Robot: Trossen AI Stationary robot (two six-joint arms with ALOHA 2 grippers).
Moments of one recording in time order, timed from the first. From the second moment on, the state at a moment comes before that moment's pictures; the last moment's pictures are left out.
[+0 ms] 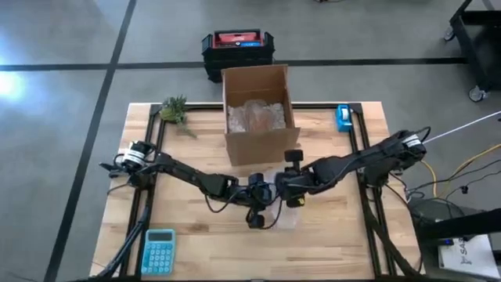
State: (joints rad) left arm -0.25 1.90 1.27 -0.05 -0.17 -0.20; right arm 0.27 1.68 1.31 -0.96 0.45 0.12
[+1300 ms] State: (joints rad) left arm -0.24 1.87 1.29 -0.11 -0.17 -0.22; right arm 0.26 1.59 1.08 -0.65 0.18 0.18
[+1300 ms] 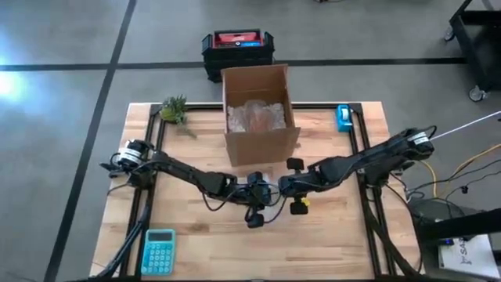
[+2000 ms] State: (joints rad) left arm -0.23 1.85 1.31 -0.09 -0.15 -0.20; right arm 0.27 1.59 0.91 -0.35 0.16 0.25
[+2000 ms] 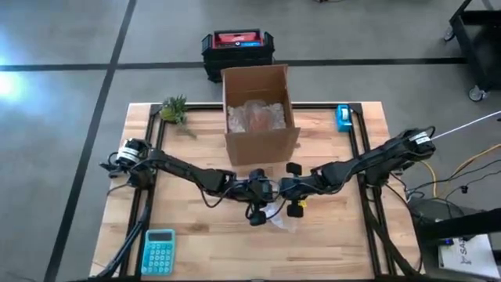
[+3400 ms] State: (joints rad) left arm -0.23 1.85 1.30 -0.11 -0.09 -0.17; right arm 0.28 1.61 1.14 -0.78 0.12 0.23
